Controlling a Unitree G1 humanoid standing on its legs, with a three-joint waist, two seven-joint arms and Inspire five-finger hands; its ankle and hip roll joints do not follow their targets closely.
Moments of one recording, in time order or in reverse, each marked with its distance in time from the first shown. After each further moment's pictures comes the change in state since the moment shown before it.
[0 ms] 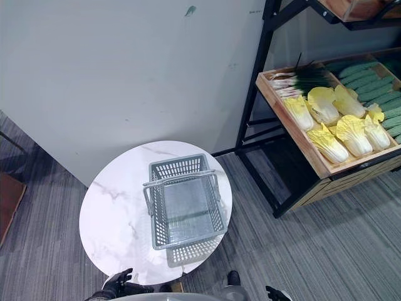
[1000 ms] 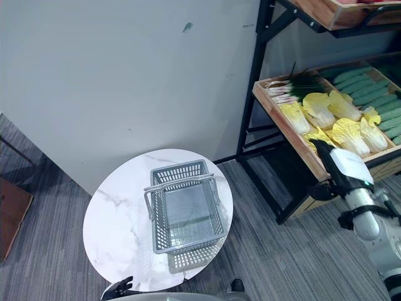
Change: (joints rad) left arm 0.070 -0.014 0.092 -0.035 0.035 -0.003 -0.031; right arm -0.006 -0.667 -0.293 -1.166 -0.530 -0.078 -0.173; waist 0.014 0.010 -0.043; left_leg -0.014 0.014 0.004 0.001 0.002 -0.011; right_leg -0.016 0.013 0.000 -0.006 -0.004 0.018
